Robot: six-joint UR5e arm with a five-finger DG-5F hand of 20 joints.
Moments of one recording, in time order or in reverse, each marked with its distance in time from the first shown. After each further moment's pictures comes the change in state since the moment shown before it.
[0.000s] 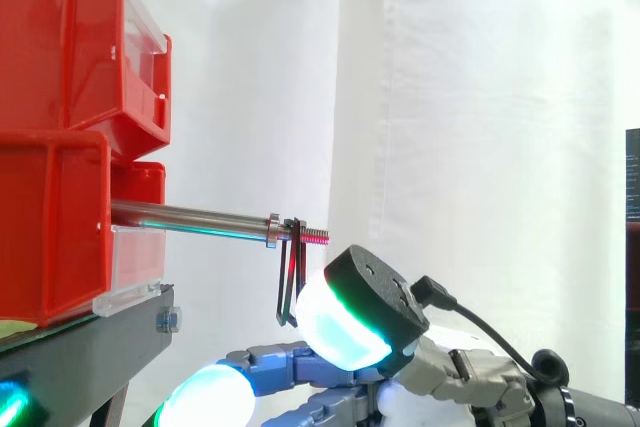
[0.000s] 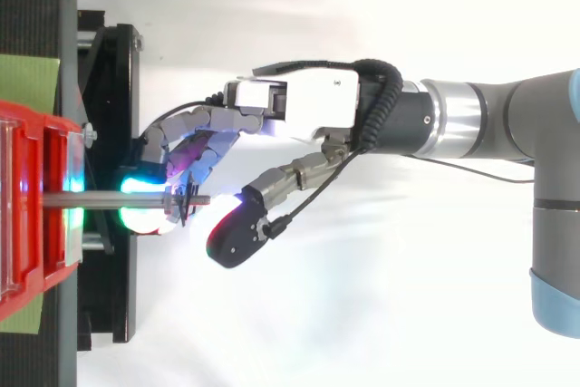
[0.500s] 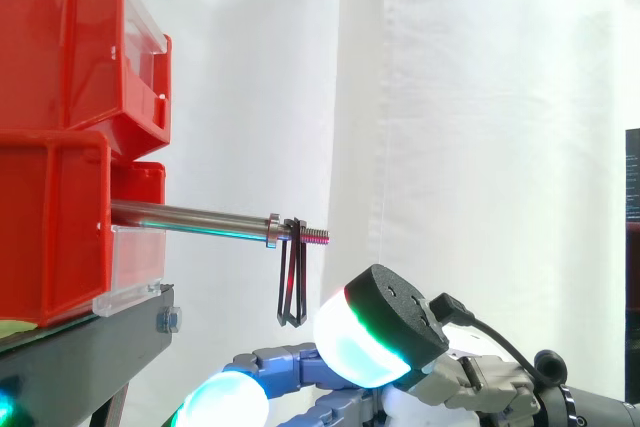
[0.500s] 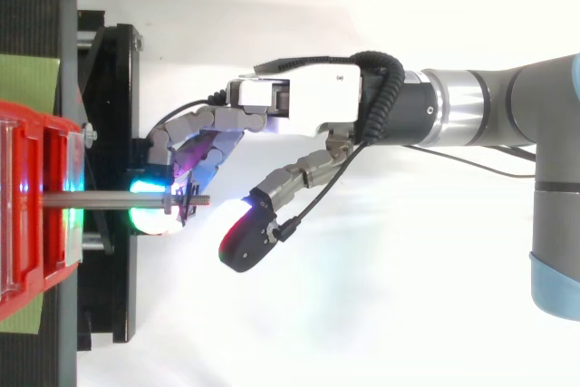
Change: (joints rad) arm -0.020 -0.001 0.001 -0.001 -0.065 -0.010
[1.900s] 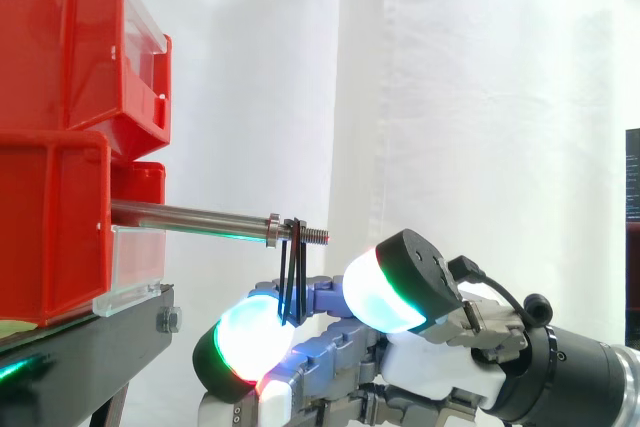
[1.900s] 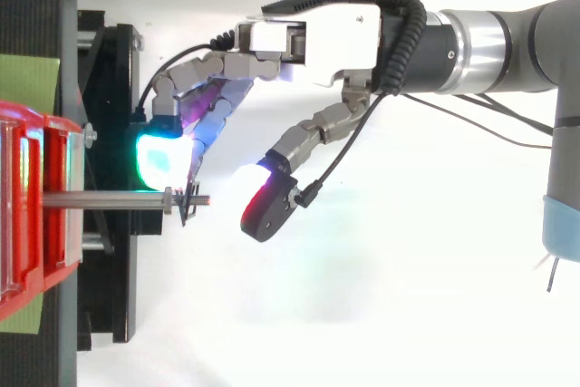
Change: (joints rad) arm -0.069 0.026 0.027 -0.008 -0.113 -0.061
